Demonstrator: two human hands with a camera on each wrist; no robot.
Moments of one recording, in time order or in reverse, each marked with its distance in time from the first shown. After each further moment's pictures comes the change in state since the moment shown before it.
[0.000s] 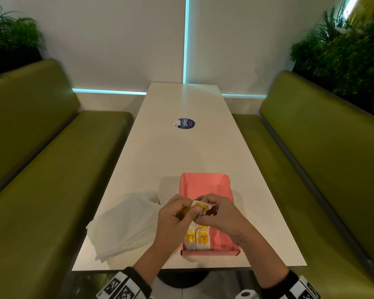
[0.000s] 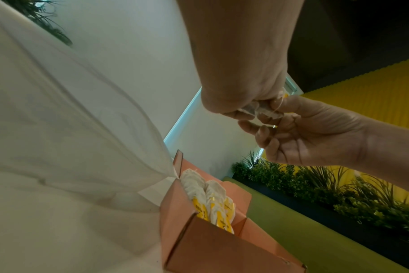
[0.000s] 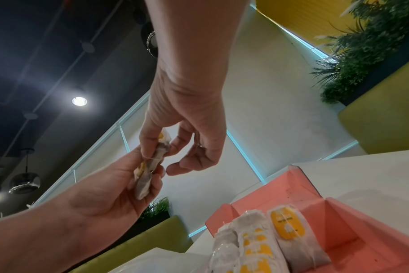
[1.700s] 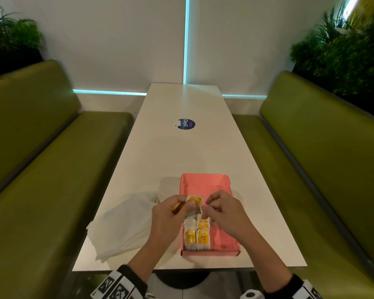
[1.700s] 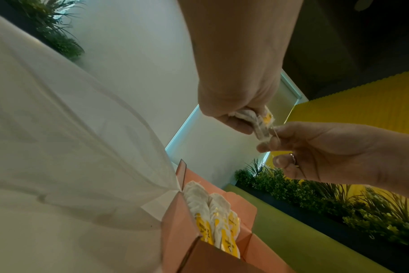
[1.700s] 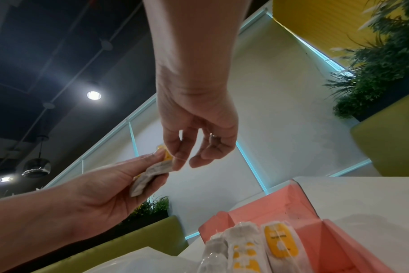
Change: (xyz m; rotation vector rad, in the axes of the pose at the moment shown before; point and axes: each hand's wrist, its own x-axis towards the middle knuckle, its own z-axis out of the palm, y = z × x) left_hand 0.005 0.000 -0.007 0.028 0.061 -0.196; right_hand 0.000 -0.005 -0.005 -0.470 0.137 -0.072
